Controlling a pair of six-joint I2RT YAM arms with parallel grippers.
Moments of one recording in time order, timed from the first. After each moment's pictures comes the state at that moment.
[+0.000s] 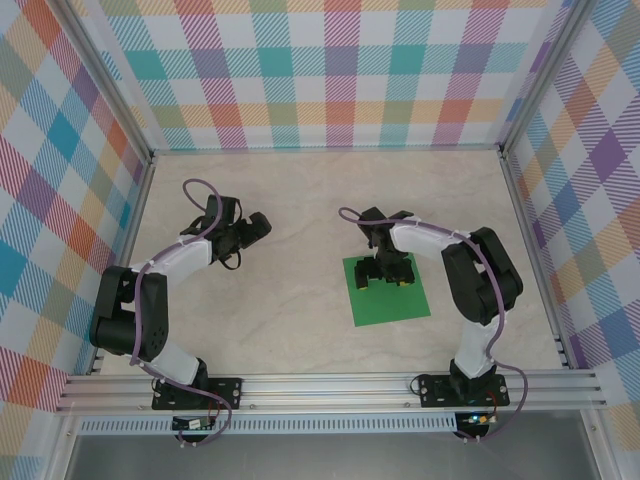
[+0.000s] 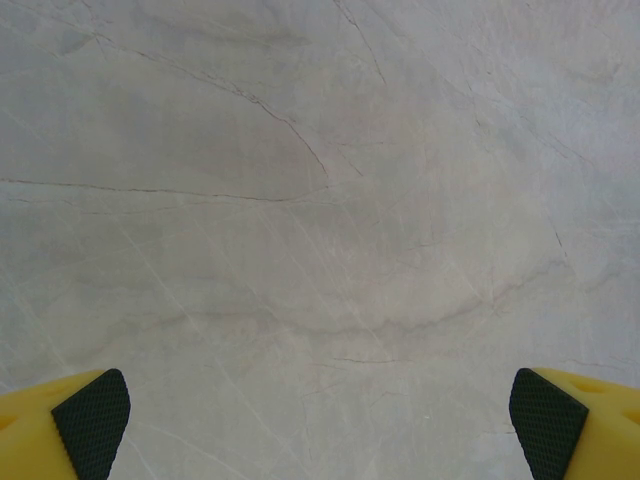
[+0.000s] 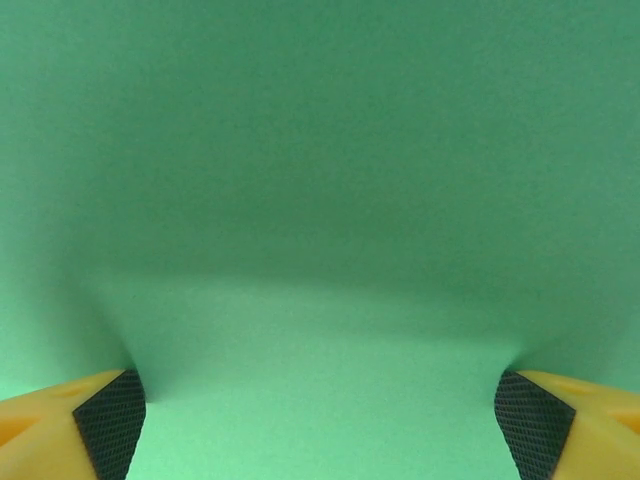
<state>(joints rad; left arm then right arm) -0.20 1.56 0.90 -0.24 0.08 -0.71 0.55 1.86 1.18 -0.91 -0.03 0.43</state>
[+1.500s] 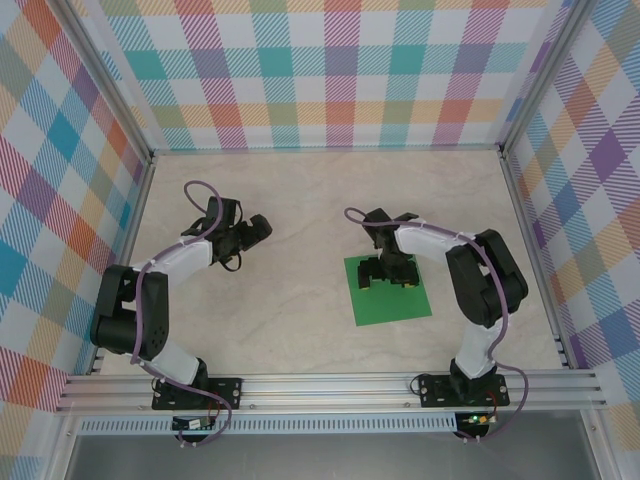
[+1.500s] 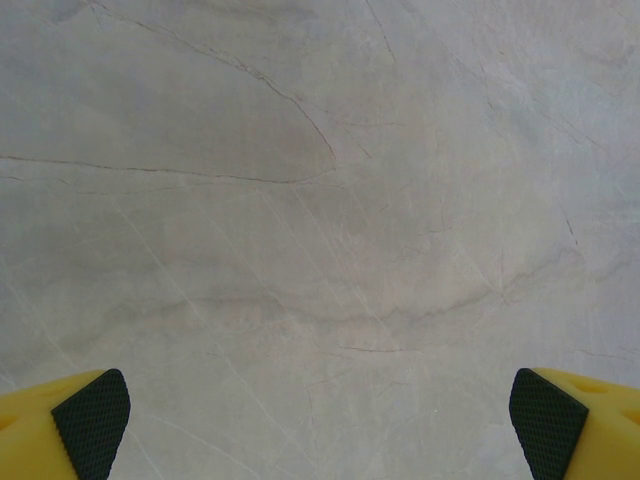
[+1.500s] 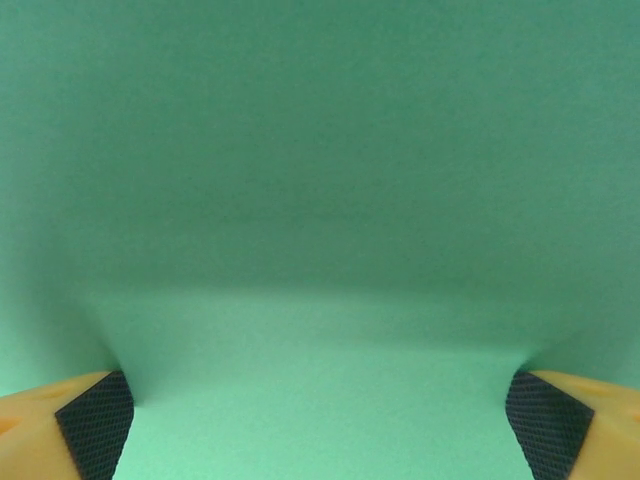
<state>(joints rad) -0.20 1.57 0.89 -0.23 0.10 -0.72 0.54 1.84 1.14 -0.89 -0.02 0.47</state>
